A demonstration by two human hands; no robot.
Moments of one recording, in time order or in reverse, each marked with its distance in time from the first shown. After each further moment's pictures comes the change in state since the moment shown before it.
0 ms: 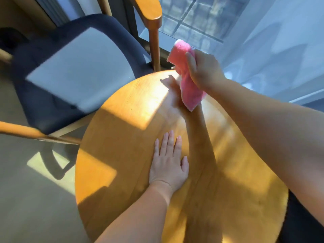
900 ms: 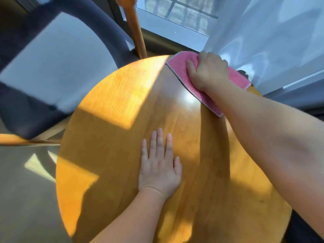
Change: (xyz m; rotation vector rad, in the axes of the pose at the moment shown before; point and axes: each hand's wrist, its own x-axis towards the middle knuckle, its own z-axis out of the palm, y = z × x) left_hand -0.001 0.004 0.010 0.140 0.051 0.006; right_hand -0.005 0.091 0.054 -0.345 0.049 0.140
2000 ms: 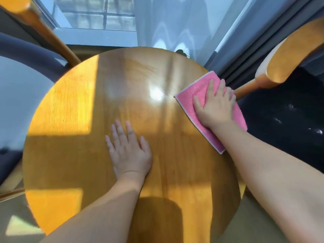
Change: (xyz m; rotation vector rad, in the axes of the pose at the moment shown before) left_hand -0.001 0.002 -0.008 0.026 -0.025 -0.032; right_hand -0.240 0.083 -0.023 -0.034 -0.181 0.687
